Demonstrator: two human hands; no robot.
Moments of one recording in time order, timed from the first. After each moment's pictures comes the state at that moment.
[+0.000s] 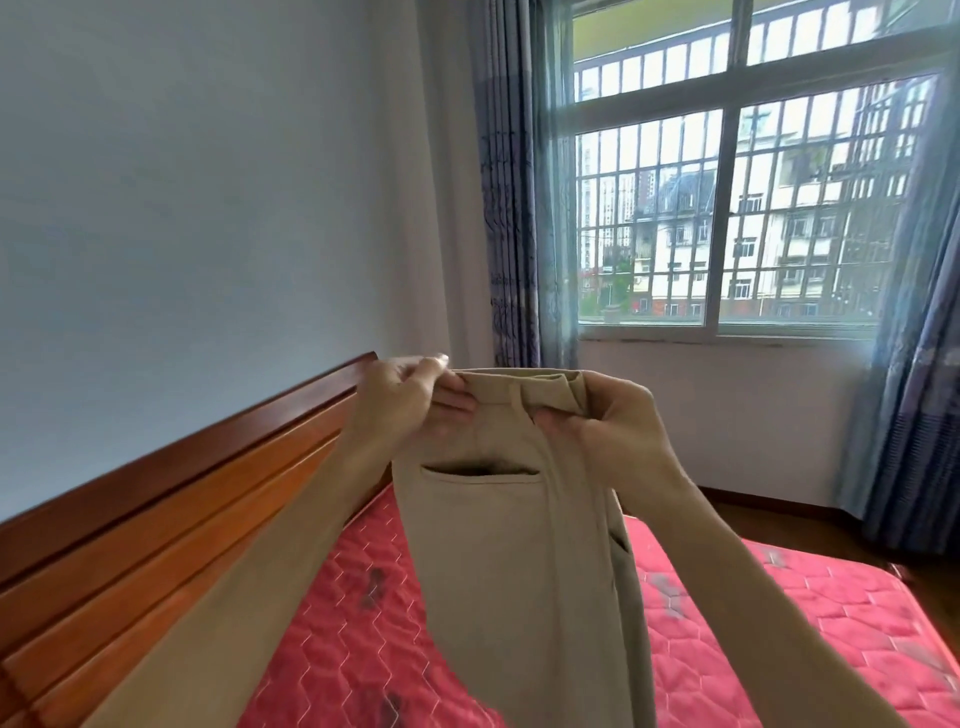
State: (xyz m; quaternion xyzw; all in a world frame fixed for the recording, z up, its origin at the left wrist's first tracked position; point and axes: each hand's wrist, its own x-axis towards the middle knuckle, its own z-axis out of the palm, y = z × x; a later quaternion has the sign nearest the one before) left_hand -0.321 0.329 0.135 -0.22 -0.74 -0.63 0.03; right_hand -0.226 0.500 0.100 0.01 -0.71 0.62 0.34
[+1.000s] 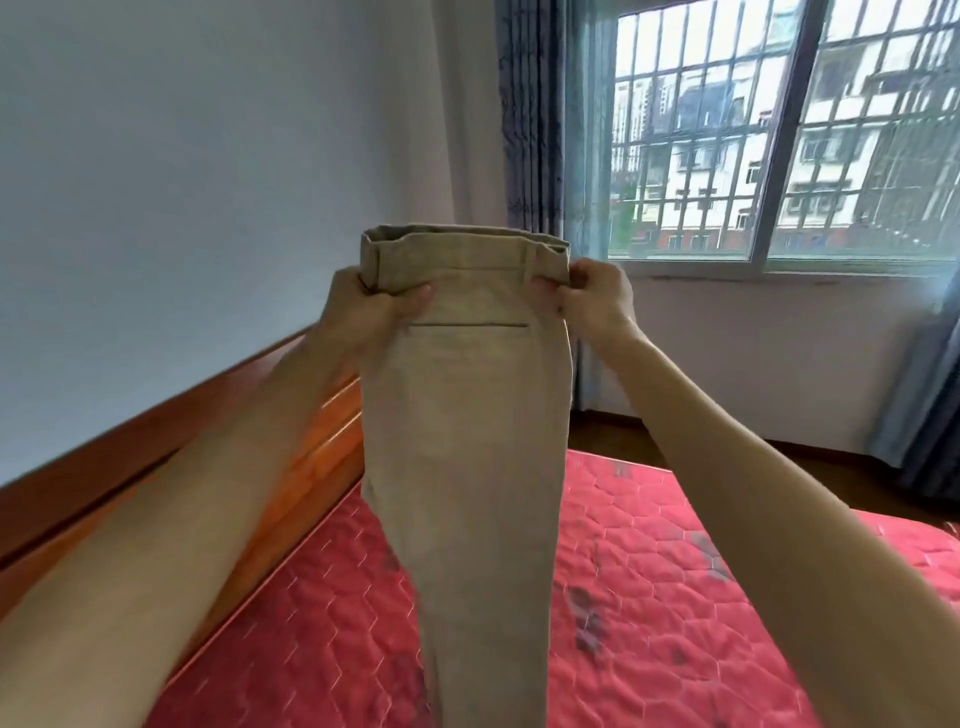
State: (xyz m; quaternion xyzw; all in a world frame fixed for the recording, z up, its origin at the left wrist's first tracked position) left_hand -0.596 0.291 0.119 -0.26 -0.71 -0.66 0.05; right_hand -0.507 0.521 0.104 -0.14 -0.78 0.49 0.36
